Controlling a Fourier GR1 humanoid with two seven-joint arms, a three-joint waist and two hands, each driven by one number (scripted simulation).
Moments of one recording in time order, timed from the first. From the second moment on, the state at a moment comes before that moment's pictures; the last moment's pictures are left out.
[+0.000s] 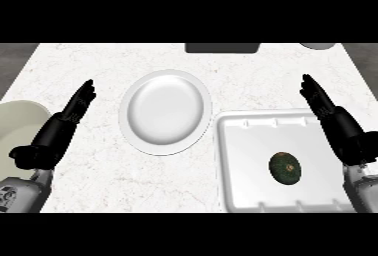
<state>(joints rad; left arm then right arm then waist) -0.19 0.53 -0.25 -1.49 0.22 0.09 -0.15 -0.19 -0.49 0.17 -1.57 -0.16 -0.06 0.04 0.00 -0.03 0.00</state>
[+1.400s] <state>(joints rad) -0.02 0.30 -0.26 -1.42 0.32 0.23 0.10 0.62 -0.48 -0.12 -2.17 0.30 -0.55 0.27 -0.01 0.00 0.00</state>
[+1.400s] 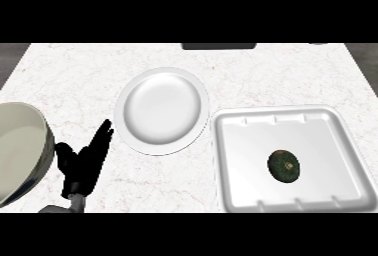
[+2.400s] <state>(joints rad) -0.02 0.26 -0.26 -1.44 0.29 0.21 0.16 0.21 -0.43 0.25 -2.15 0.79 -0.19 1.04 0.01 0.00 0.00</state>
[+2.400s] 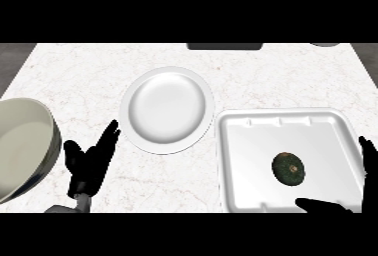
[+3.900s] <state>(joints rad) 0.03 0.19 -0.18 -1.48 0.20 0.15 0.19 0.04 -0.15 0.21 -1.76 0.96 -0.07 1.00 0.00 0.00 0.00</state>
